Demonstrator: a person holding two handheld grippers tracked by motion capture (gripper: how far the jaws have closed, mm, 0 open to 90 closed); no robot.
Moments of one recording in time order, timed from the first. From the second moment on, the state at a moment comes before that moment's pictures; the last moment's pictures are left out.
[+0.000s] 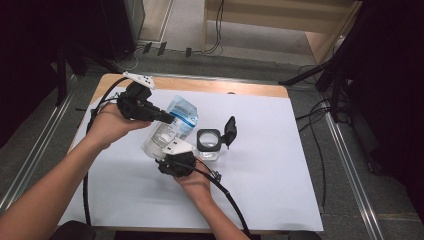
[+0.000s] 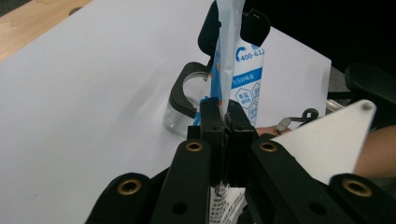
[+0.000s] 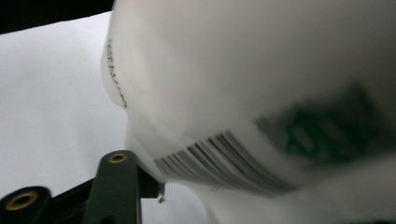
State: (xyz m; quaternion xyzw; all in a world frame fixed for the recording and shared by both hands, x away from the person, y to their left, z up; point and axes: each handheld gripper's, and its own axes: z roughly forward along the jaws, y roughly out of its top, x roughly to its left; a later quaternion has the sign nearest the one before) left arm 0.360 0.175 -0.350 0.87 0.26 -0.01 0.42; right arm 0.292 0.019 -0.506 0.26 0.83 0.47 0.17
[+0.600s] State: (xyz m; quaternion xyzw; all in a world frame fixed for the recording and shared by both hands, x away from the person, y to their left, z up) left arm 0.371 0.161 -0.361 0.86 0.26 -0.04 0.43; right arm 0.298 0.003 -0.509 0.29 0.81 0.49 0.13
